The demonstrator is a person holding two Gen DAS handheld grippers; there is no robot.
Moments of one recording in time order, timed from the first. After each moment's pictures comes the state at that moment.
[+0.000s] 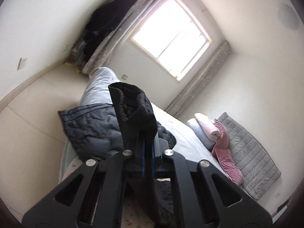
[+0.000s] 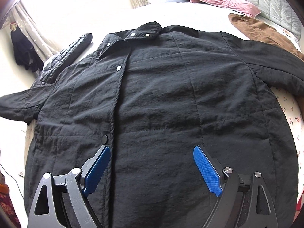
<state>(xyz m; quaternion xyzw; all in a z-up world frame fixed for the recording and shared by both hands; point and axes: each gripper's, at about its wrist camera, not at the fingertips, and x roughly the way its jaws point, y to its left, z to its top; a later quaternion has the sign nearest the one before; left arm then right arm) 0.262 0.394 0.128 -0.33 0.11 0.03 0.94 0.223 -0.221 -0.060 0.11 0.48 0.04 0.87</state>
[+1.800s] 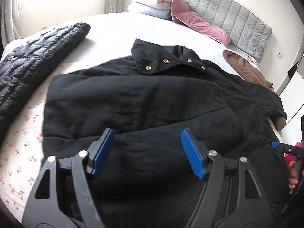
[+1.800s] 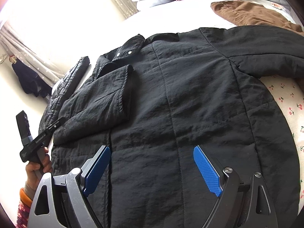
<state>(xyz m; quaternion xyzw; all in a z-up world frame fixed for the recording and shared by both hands) 0.347 0.056 -0.018 -0.01 0.45 -0.20 0.87 0.220 -0.286 -0.052 0.21 0.45 0.05 0.87</state>
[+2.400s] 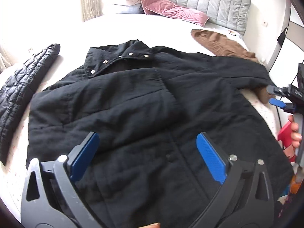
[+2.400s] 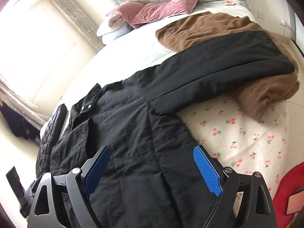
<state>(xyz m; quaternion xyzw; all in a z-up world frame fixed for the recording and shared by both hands) 0.251 -0.054 0.045 0.08 0.44 -0.24 0.86 0.174 -0.426 -0.009 0.29 0.38 -0.07 0.88</state>
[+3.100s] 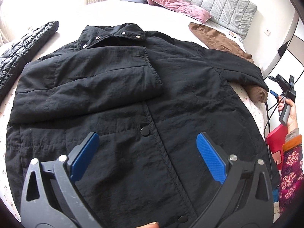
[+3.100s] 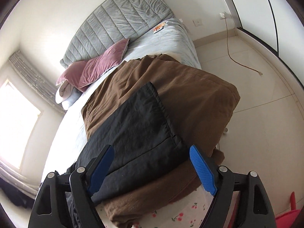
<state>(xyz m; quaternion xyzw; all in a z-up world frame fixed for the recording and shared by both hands) 0.222 -0.065 0.025 0.02 0.48 -0.23 0.84 0.143 -0.706 -0.043 0.40 0.24 -0.23 0.85</state>
